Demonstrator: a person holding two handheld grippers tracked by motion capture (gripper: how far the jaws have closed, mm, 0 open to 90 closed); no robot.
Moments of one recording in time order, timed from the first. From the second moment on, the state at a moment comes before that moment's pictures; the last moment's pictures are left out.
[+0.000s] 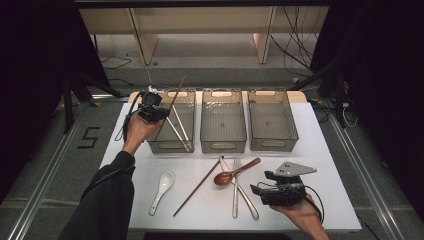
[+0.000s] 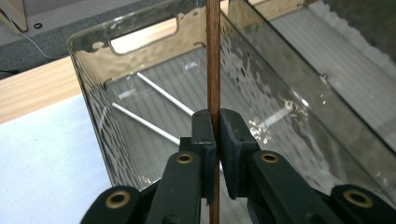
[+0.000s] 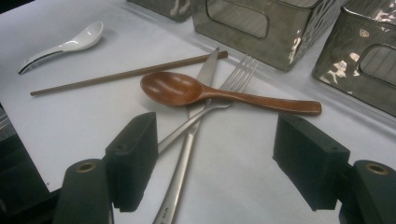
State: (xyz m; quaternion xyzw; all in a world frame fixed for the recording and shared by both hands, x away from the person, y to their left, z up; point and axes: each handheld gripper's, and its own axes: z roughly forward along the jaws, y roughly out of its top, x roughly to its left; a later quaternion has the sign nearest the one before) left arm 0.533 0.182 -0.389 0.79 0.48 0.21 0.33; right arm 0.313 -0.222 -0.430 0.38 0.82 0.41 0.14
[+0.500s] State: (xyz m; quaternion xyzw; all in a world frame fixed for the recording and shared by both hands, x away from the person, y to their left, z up) left arm 0.530 0.185 -0.402 0.79 0.49 0.20 0.31; right arm 0.313 -0.221 -0.430 0.38 0.82 0.41 0.14
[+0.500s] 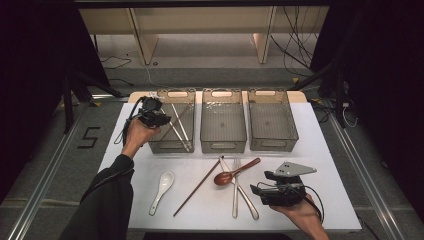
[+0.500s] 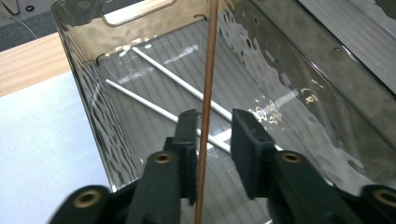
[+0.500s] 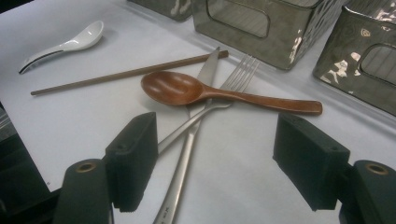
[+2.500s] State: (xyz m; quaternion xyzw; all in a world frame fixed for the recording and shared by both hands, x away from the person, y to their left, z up) left arm 0.384 0.105 -0.442 0.88 0.41 0.05 0.23; right arm 0.312 -0.219 -0.432 0.38 0.82 0.41 0.14
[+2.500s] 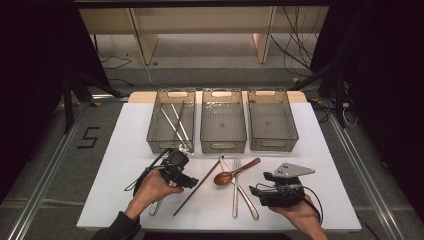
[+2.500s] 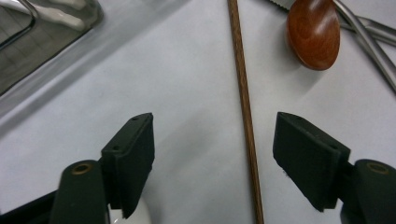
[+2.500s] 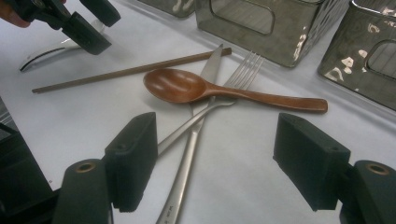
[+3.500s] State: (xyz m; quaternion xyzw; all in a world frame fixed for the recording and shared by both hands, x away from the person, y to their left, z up) left arm 0.377 0.076 -0.464 0.91 0.36 0.04 0.17; right arm 0.312 -0.219 -0.433 0.38 0.82 0.41 0.13
